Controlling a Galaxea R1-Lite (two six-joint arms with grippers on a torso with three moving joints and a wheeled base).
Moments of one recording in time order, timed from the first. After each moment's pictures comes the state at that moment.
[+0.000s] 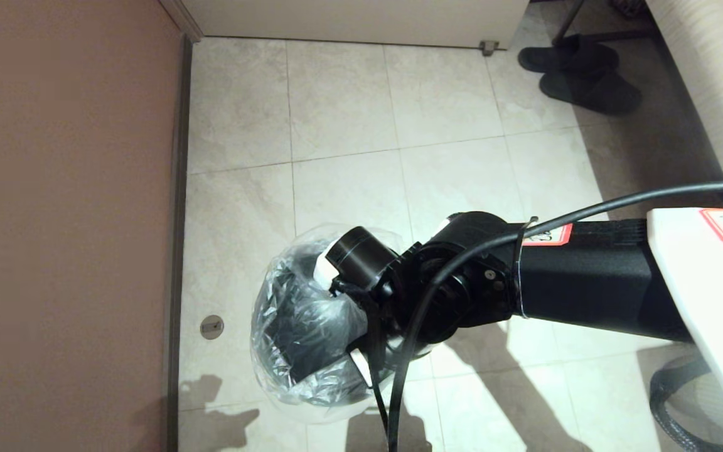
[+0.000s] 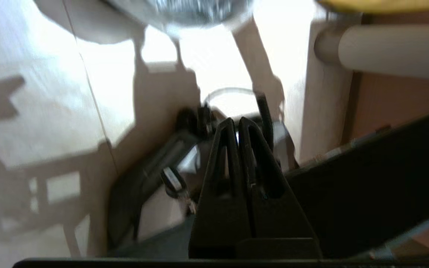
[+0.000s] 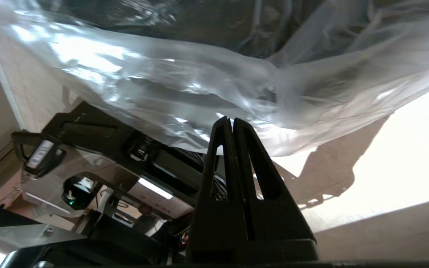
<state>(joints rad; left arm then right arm) -0.15 0.29 -0.16 0.22 -0.44 -0.27 0.95 2.24 -1.97 0.80 -0.27 0.23</state>
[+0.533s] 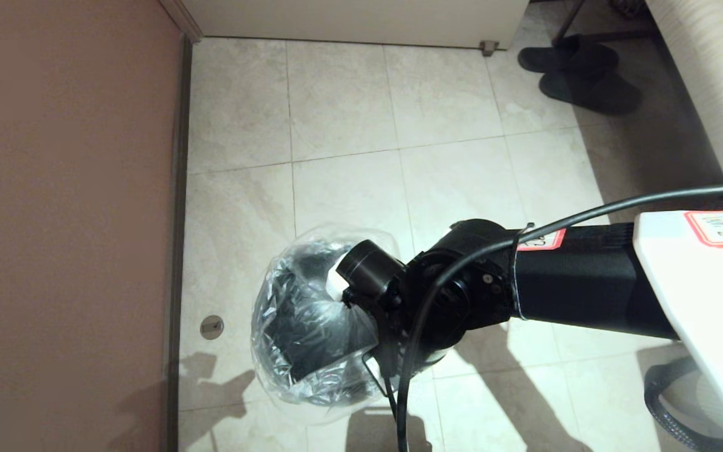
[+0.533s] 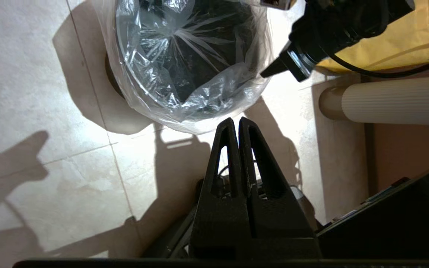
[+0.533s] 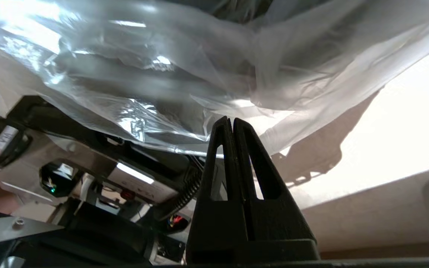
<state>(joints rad) -0.15 0.36 -0.23 0.00 -0.38 -0.23 0.93 2.24 -1.92 0.84 -0.29 0.24</state>
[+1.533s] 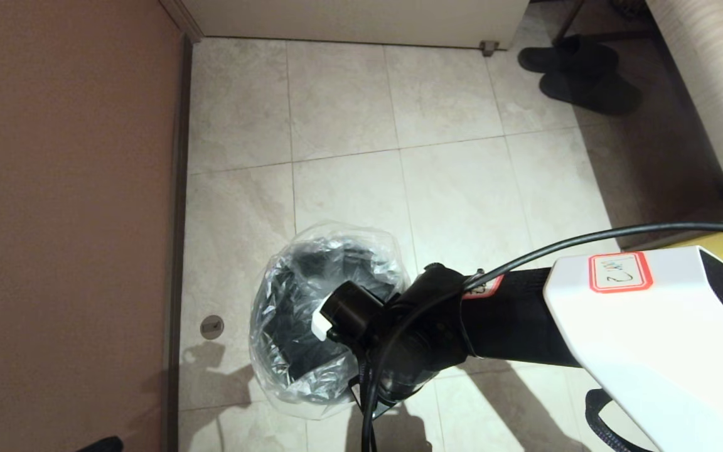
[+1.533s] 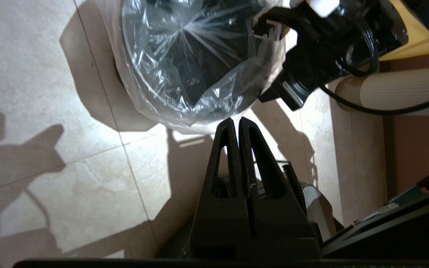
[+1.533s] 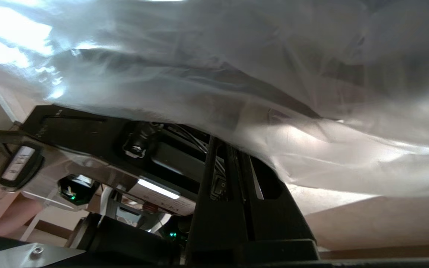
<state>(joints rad) -0.15 0.51 -0.18 -0.15 -0.37 -0.18 0.96 2.33 -1.86 0.72 -0.27 0.34</state>
